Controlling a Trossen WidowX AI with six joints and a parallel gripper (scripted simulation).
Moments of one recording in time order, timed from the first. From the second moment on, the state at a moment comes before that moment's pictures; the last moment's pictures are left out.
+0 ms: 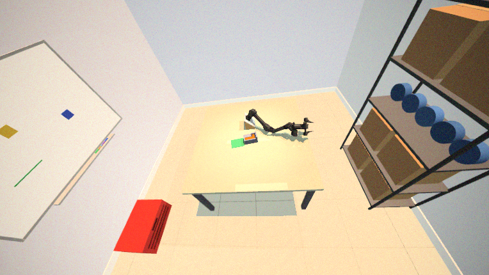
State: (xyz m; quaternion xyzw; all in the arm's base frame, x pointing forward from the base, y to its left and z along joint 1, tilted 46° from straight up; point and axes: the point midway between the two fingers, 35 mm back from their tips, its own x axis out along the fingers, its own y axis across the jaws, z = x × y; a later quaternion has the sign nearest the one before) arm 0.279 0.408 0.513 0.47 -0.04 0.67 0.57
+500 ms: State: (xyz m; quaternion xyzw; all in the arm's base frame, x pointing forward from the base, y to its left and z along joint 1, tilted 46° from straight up) arm 0.147 0.325 0.620 0.55 -0.12 0.74 0.38
